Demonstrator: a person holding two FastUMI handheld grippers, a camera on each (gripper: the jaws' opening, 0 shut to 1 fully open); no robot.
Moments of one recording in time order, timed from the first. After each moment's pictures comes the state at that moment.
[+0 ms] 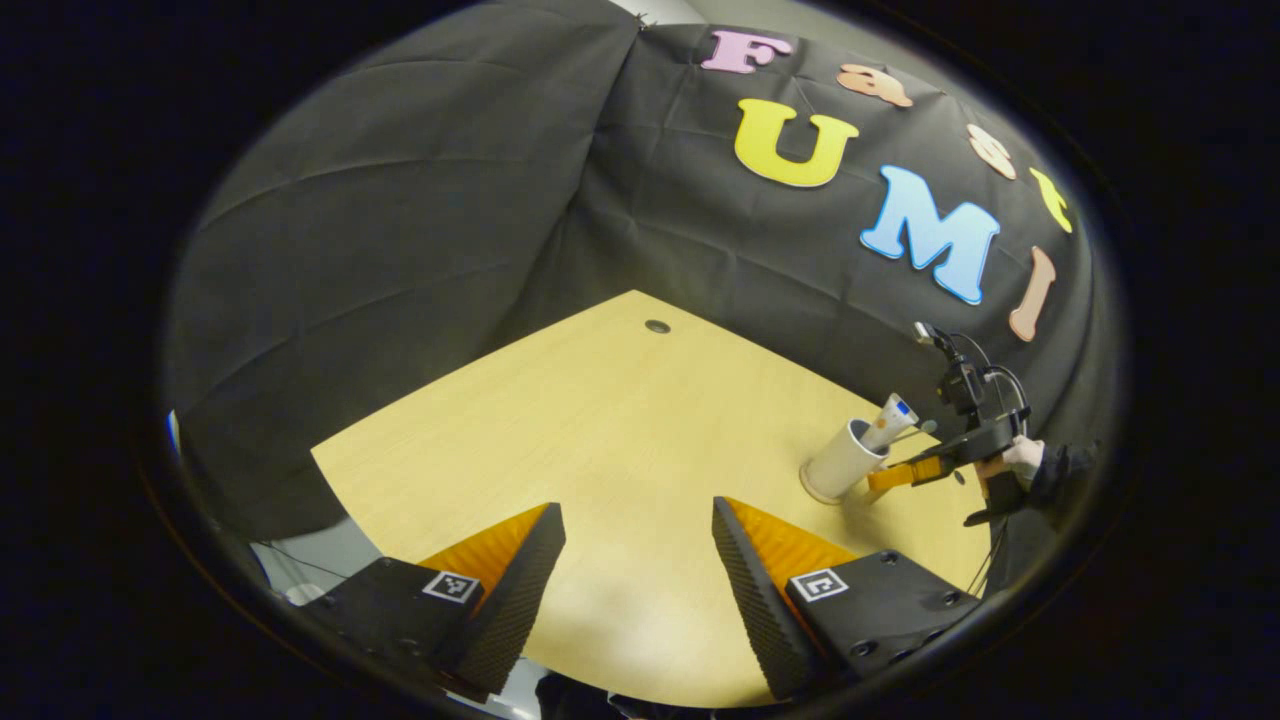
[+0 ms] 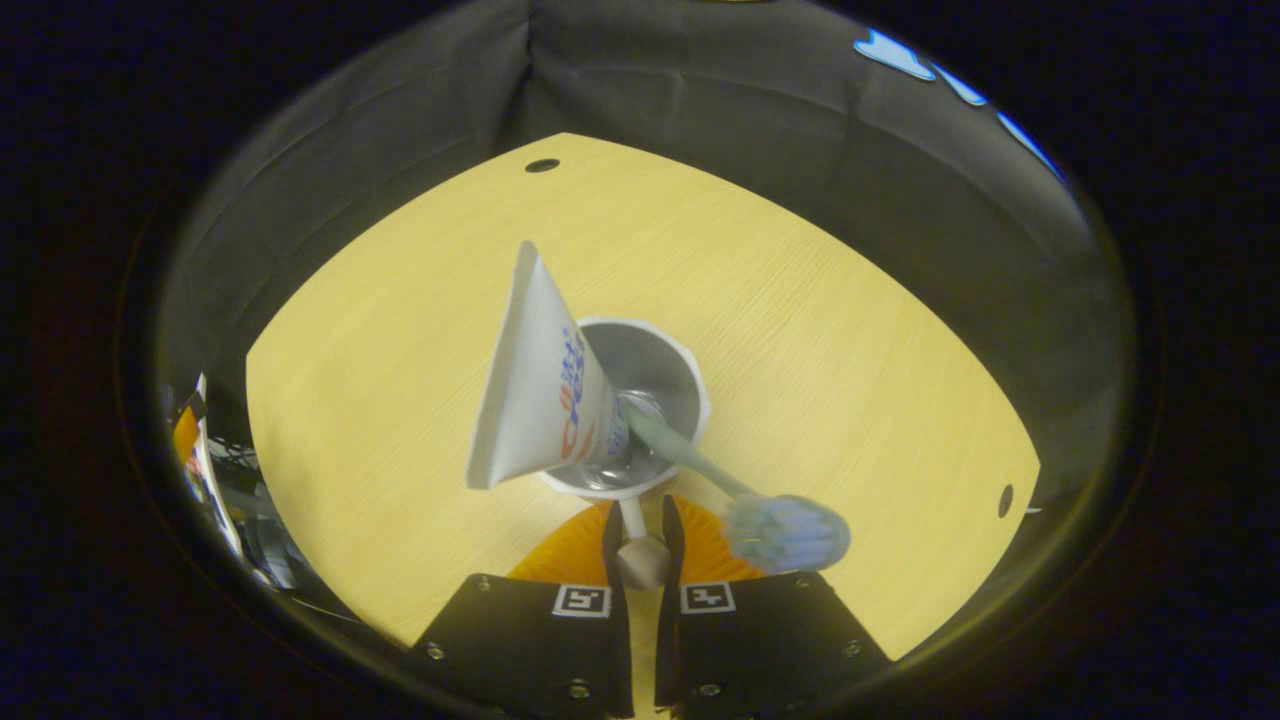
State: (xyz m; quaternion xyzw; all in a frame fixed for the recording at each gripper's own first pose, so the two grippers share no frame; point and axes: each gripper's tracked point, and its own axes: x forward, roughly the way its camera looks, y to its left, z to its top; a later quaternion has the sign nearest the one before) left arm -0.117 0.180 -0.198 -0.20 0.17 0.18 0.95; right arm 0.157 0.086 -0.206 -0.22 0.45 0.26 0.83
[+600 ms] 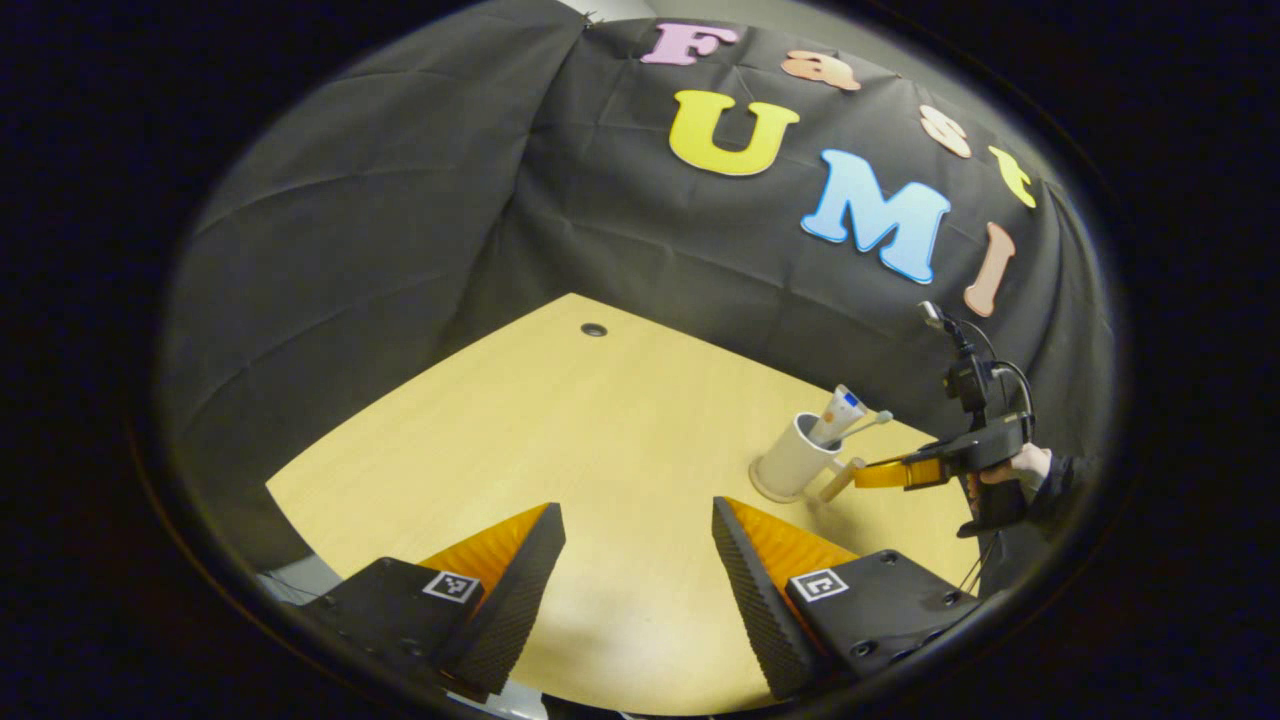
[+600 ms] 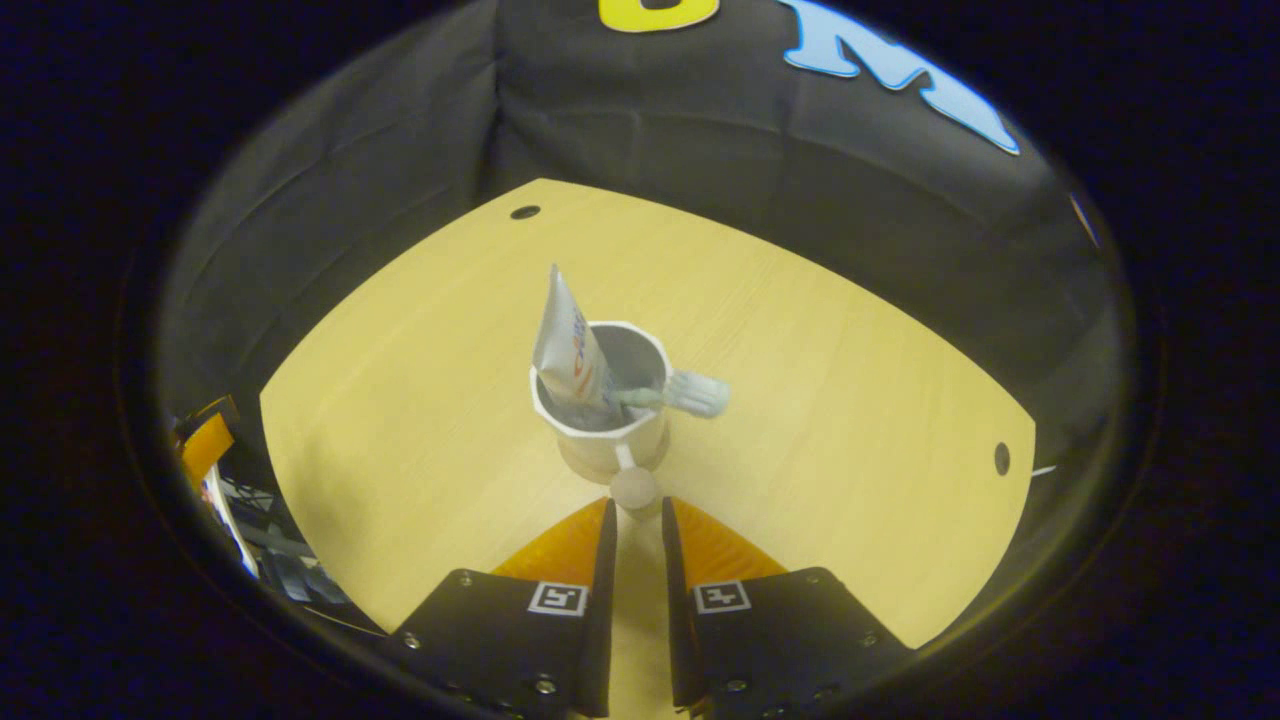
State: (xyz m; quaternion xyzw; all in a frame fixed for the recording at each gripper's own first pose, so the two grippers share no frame) left arm -0.074 0.134 -0.178 -0.17 0.17 0.09 0.97; right arm 0.137 0.071 -0.183 -0.15 0.39 0.22 0.88
